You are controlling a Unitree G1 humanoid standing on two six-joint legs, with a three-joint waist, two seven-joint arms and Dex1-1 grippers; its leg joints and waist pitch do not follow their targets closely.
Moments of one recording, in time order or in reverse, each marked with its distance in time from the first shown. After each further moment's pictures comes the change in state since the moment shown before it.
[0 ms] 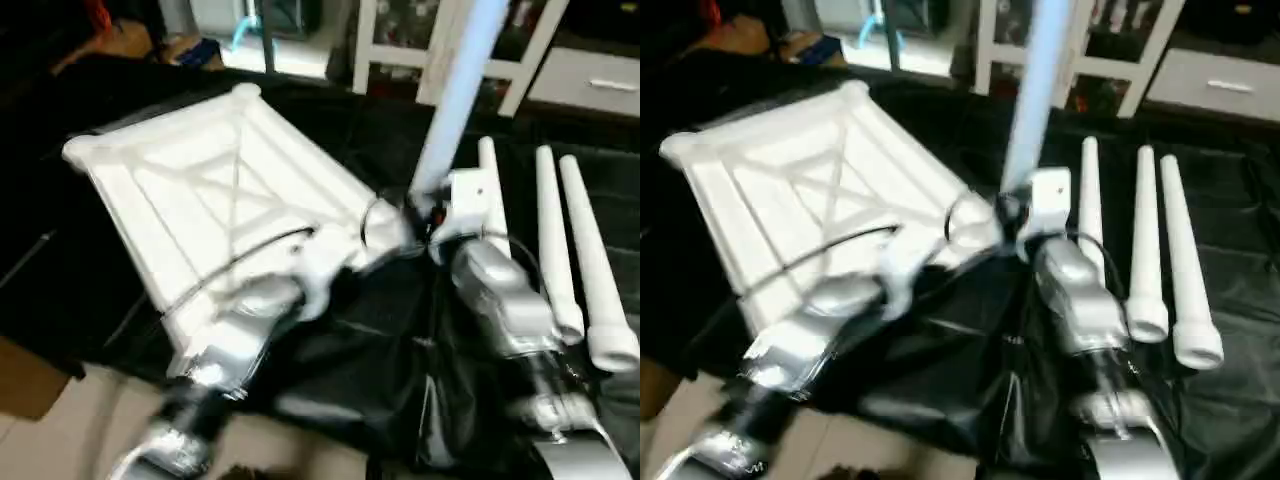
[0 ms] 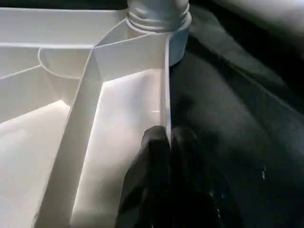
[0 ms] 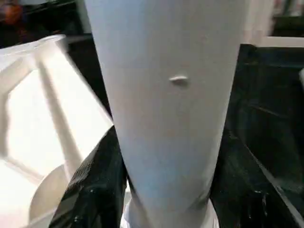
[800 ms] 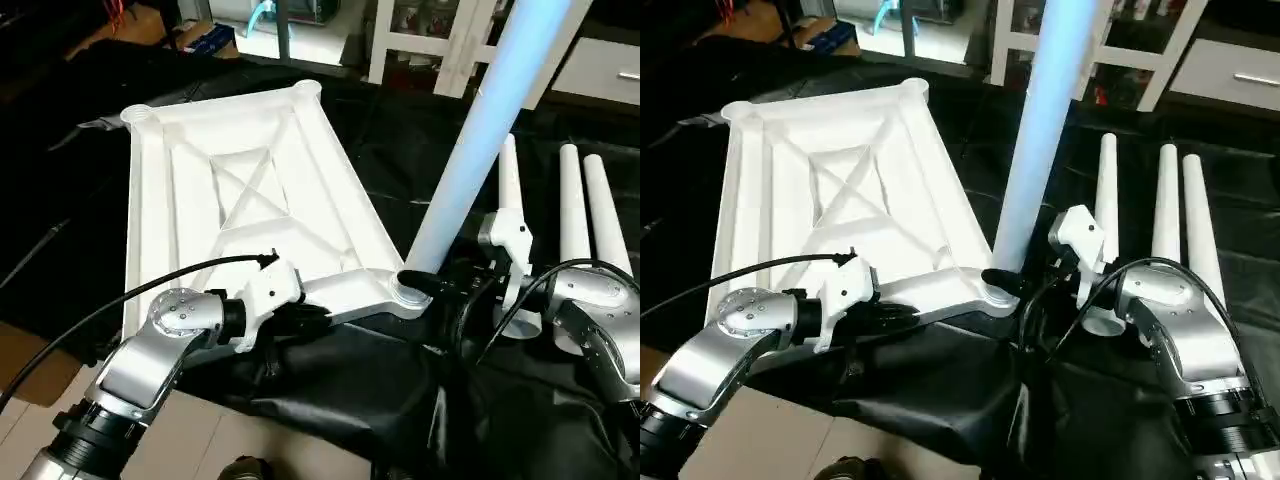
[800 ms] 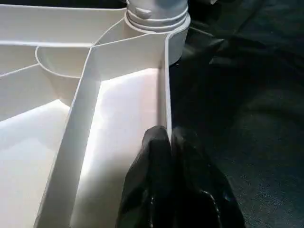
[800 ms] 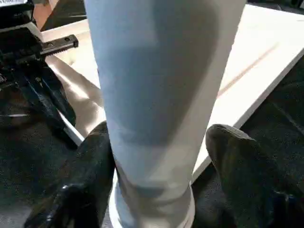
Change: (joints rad) left arm 0.182 0.407 0.016 -0.208 -0.161 -0.218 -0.500; right arm 0.290 -0.490 0.139 -0.429 0.186 0.073 0.899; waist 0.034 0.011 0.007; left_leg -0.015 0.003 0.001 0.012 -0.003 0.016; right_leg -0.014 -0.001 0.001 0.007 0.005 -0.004
